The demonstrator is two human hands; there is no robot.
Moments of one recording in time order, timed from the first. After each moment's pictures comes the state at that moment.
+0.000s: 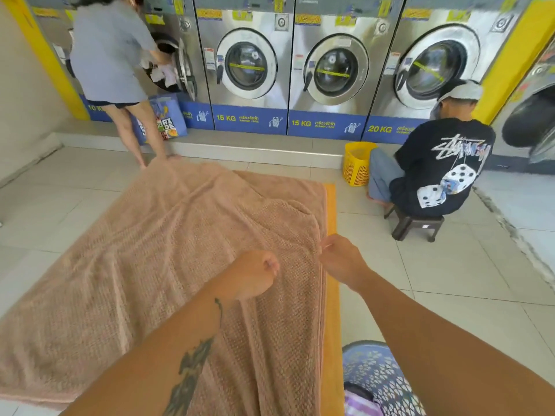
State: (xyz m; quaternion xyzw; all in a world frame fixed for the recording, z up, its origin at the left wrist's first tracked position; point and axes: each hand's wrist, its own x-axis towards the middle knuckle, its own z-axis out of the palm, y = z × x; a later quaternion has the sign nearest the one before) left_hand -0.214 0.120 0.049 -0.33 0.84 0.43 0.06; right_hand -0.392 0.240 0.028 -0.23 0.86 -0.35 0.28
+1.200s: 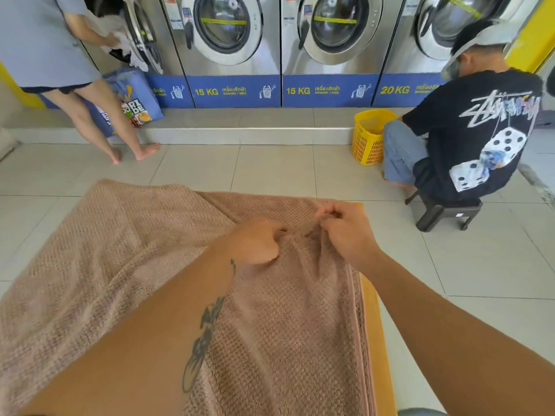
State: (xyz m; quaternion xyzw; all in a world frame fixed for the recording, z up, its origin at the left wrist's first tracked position) left_hand -0.447 -0.104 0.001 -0.24 0.92 0.25 0.19; right_hand -0.570 0.039 -0.012 -0.20 0.80 -0.51 0.23
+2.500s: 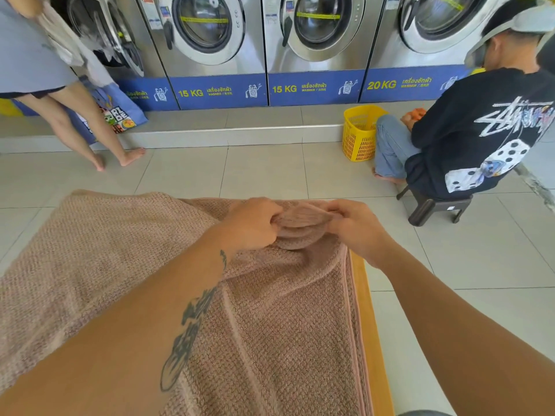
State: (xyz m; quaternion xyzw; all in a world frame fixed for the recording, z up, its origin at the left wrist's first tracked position) left_hand -0.489 -0.116 0.005 -0.21 0.96 0.18 0.11; right_hand -0.603 0.055 -0.002 -0.24 0.81 -0.45 0.29
